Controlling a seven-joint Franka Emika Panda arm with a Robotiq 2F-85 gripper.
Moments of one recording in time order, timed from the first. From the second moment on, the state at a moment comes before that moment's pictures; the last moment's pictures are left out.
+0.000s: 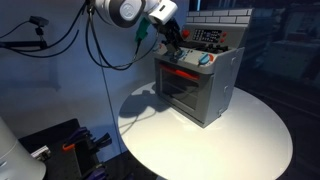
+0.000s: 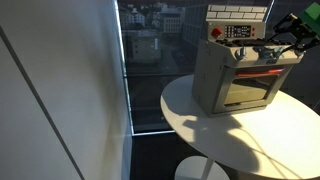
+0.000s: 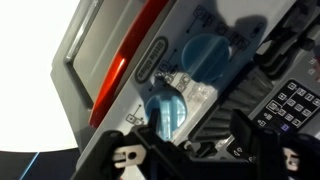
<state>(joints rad) -0.11 -0.06 0.09 -2.39 0.11 3.08 0.90</state>
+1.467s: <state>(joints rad) -0.11 -0.07 0.07 -2.41 0.14 3.08 0.91</state>
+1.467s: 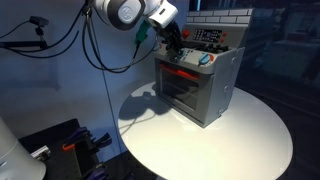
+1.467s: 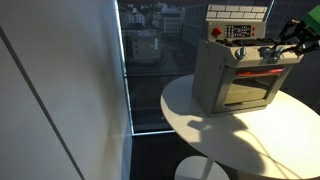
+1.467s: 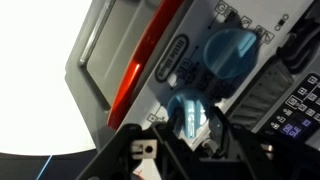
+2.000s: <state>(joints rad) -0.10 -0.07 0.07 -2.41 0.20 3.07 1.02</state>
